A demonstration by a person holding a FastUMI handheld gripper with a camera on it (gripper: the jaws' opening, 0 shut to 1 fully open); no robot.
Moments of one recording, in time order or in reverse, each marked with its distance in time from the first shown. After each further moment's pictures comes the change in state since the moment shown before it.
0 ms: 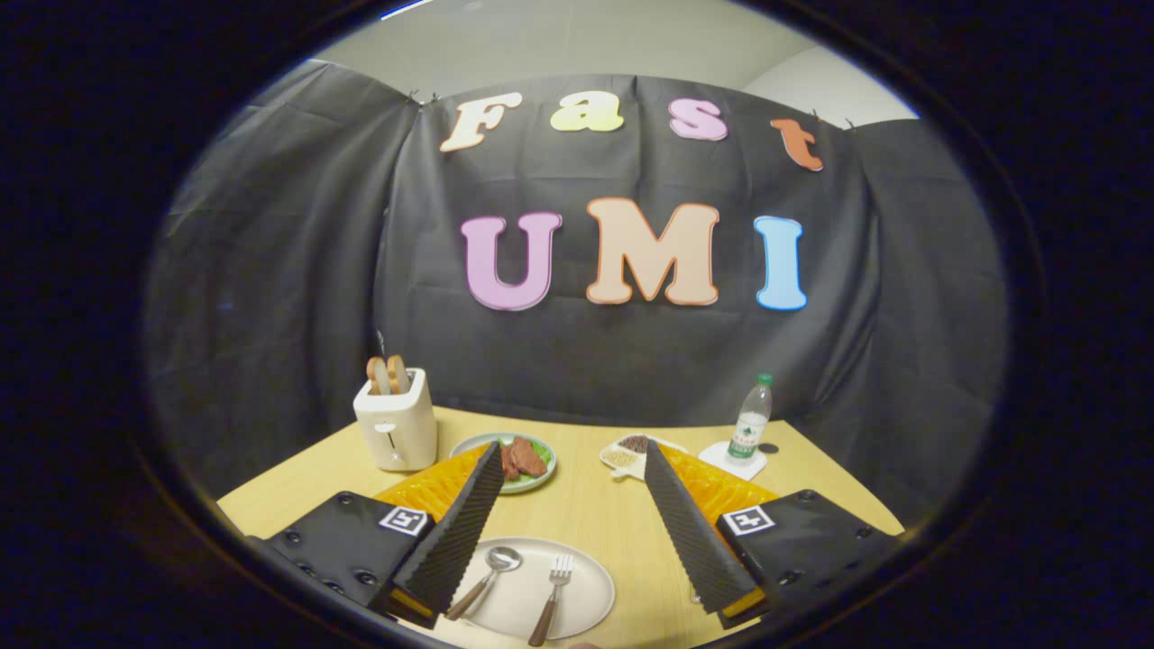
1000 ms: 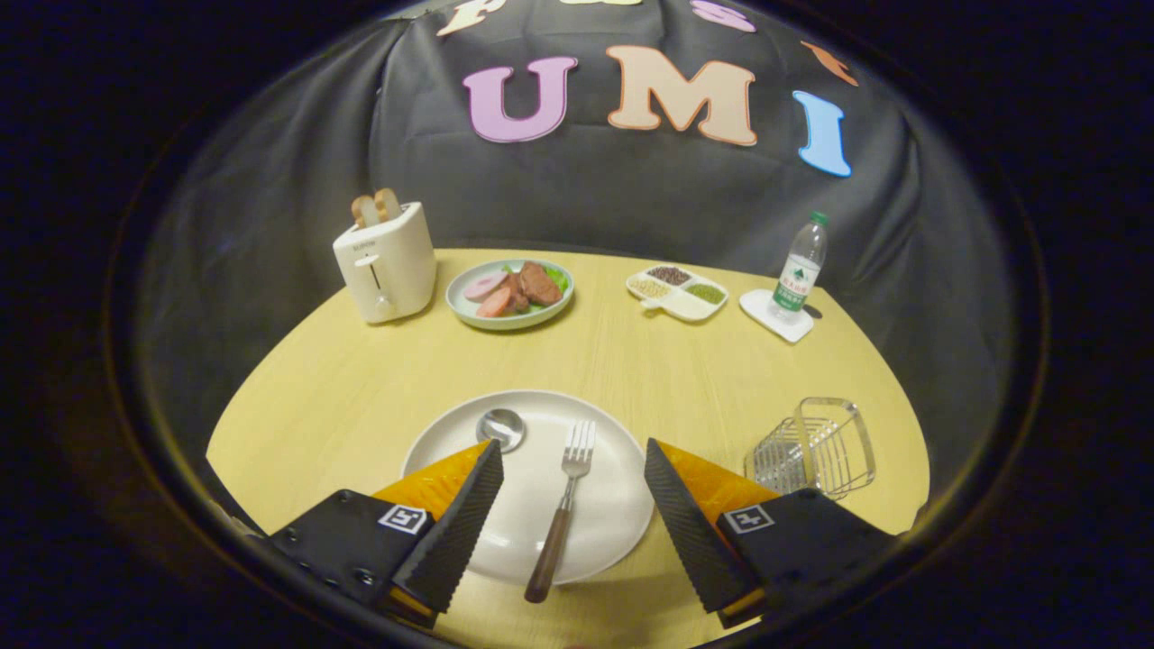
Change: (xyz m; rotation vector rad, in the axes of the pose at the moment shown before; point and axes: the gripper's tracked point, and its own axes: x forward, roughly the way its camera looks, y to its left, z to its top) arm 0.015 0.013 -0.172 -0.036 0.494 0.052
